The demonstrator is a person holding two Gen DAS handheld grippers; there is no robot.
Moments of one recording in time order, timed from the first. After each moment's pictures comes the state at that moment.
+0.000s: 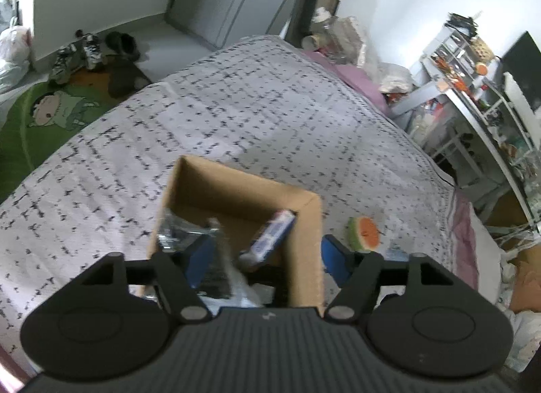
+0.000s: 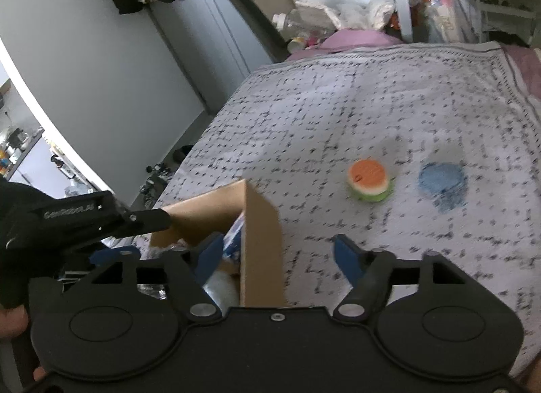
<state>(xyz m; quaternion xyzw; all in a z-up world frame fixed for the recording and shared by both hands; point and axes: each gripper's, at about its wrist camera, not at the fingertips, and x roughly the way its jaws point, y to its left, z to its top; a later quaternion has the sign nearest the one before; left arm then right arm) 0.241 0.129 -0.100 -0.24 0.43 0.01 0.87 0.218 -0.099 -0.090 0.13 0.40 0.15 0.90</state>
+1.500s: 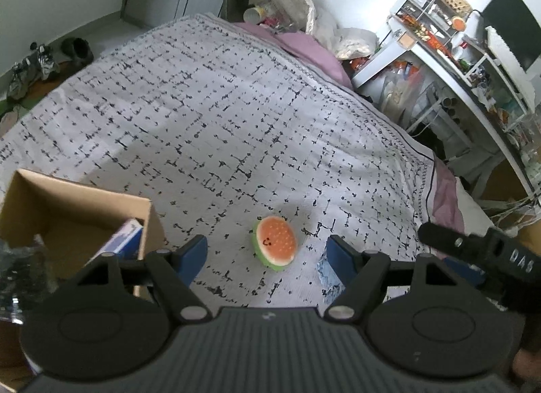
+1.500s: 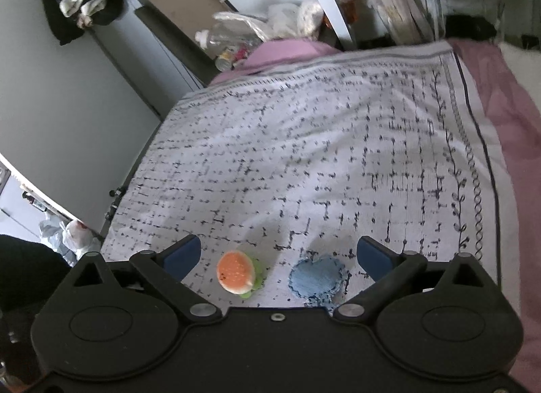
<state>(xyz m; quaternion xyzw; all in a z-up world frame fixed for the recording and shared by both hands) 0.333 -0.014 -0.105 -0.21 0.45 -0.01 0.87 0.351 -0.250 -0.106 0.18 0.45 0.11 0.87</state>
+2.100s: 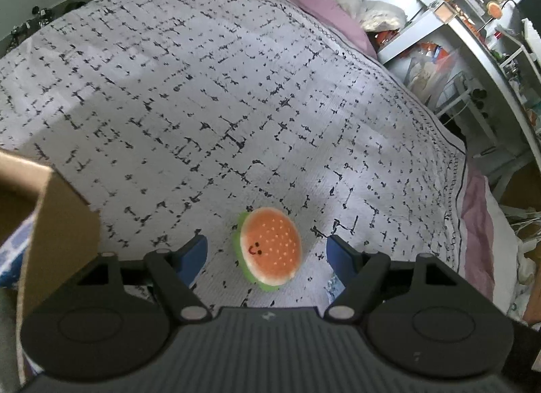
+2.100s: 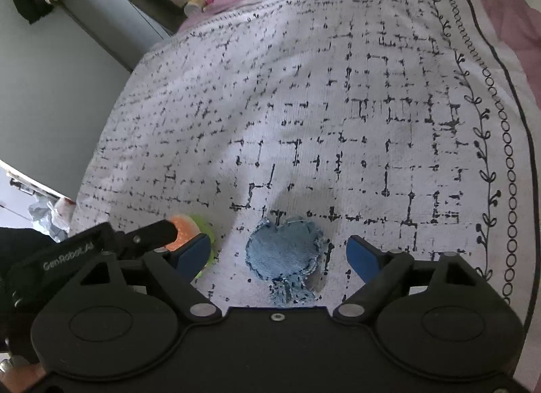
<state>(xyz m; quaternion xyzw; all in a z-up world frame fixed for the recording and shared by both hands) 0.388 -0.046 -0.186 -0.23 0.49 0.01 0.84 0.381 -0.248 -0.186 0.18 0.53 0.10 0.82</state>
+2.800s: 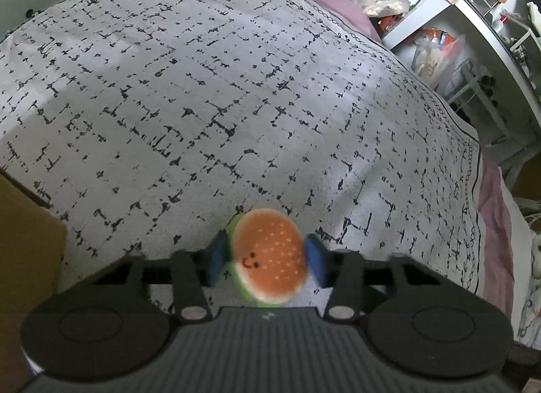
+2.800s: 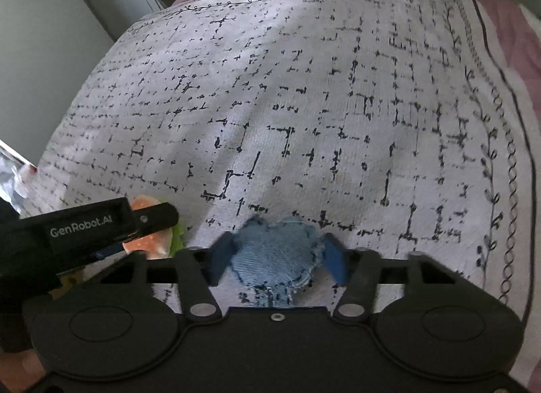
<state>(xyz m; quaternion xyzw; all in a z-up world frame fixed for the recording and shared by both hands) 0.405 -0.062 -0.213 -0.22 0.50 0.01 0.84 0.385 -0.220 -0.203 0.08 0.53 0.08 0.84</state>
